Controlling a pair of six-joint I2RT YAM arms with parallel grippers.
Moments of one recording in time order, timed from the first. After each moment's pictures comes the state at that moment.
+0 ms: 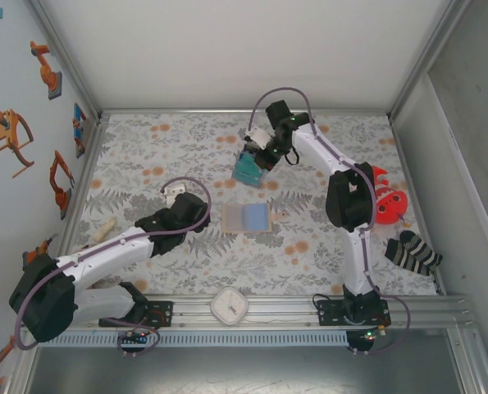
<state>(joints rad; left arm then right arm) -0.79 1.18 0.64 -0.37 -0.53 -0.73 0.44 2.22 2.01 -1.00 -0.37 -0.49</state>
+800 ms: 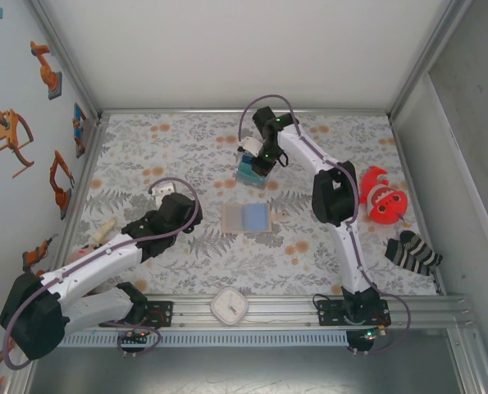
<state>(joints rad) -0.74 1.06 0.60 -0.39 -0.54 -0.73 0.49 2.38 2.20 -1.18 -0.22 -0.53</state>
